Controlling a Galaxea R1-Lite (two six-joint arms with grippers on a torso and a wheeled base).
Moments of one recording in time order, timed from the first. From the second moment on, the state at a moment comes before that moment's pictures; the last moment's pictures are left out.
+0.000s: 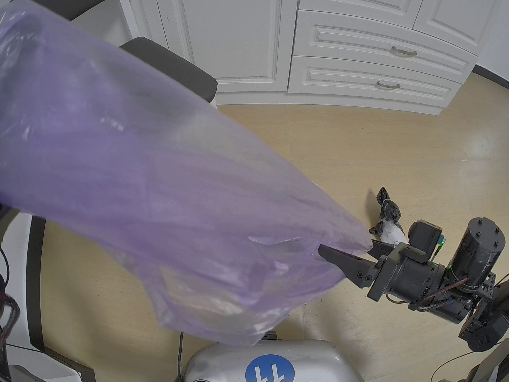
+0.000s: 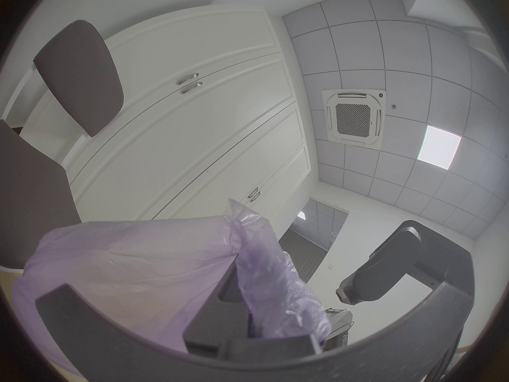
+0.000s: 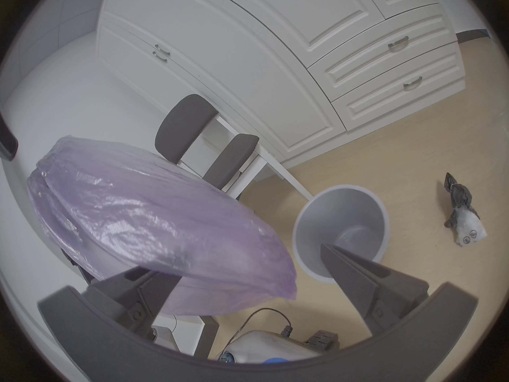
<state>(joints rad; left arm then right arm) -1.13 1.19 -0.41 -1.53 0.08 -0.19 0.69 1.63 -0.27 -1.37 0.09 0.44</state>
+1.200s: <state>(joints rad) -1.07 1.27 -0.38 -1.52 0.09 -0.18 0.68 1.57 -0.35 -1.22 -0.03 0.45</state>
